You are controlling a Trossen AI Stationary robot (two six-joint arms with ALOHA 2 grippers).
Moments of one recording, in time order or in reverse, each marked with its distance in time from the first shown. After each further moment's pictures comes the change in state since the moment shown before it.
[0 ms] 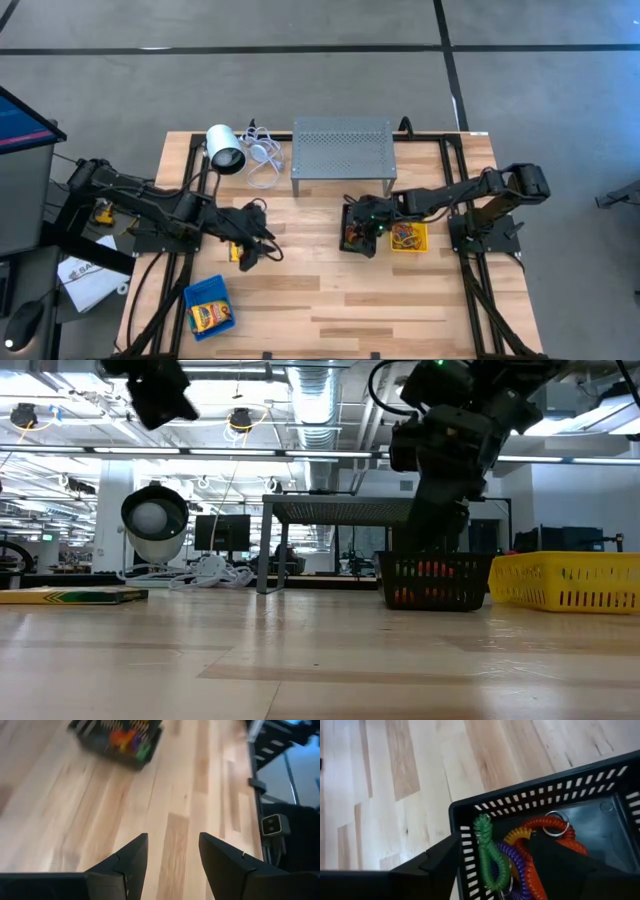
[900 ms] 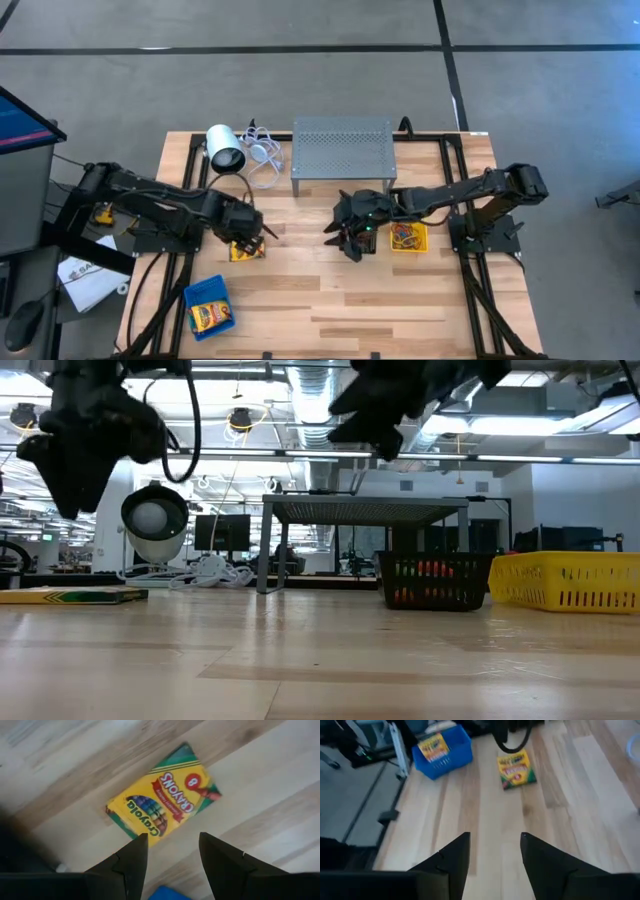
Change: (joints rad) left arm 0.137 0.168 0.000 -0.561 0.183 -0.677; right arm 0.066 0.017 0.206 0.180 0.000 -0.174
